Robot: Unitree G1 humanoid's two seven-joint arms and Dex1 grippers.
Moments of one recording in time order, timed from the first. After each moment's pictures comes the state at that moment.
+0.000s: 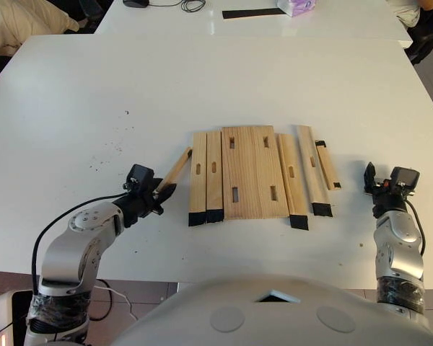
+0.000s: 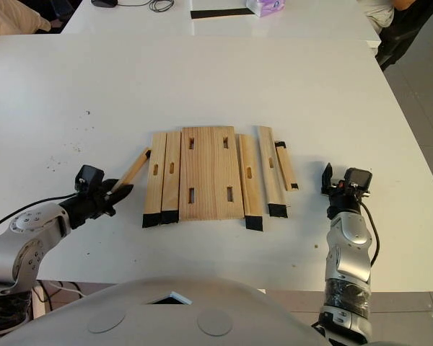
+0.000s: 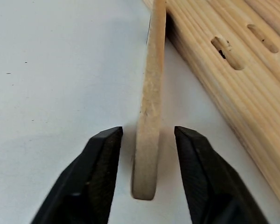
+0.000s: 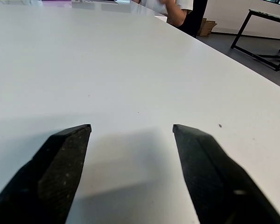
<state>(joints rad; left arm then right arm) 0.29 0.53 0.13 -0.52 -0.41 0.88 -0.44 0.22 -0.23 -0.35 0.07 0.16 0.05 0.08</state>
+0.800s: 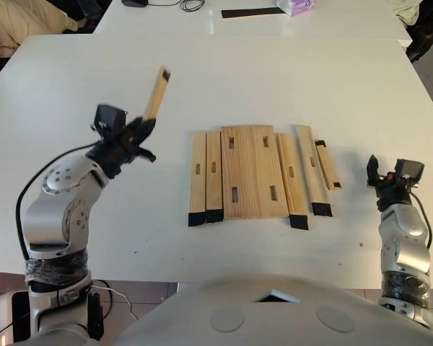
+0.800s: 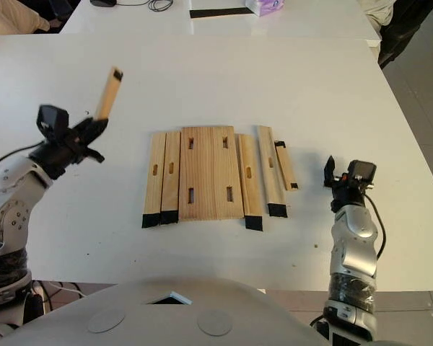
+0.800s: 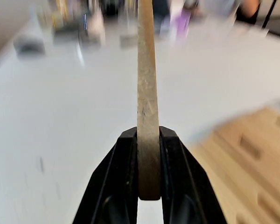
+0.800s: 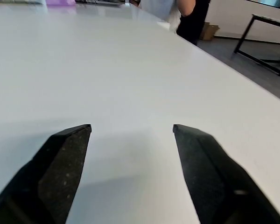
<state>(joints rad) -0.05 0.51 0.24 -0.49 -0.42 0.62 -0.44 0.15 -0.30 -0.36 -0.07 0.31 0.21 0.21</state>
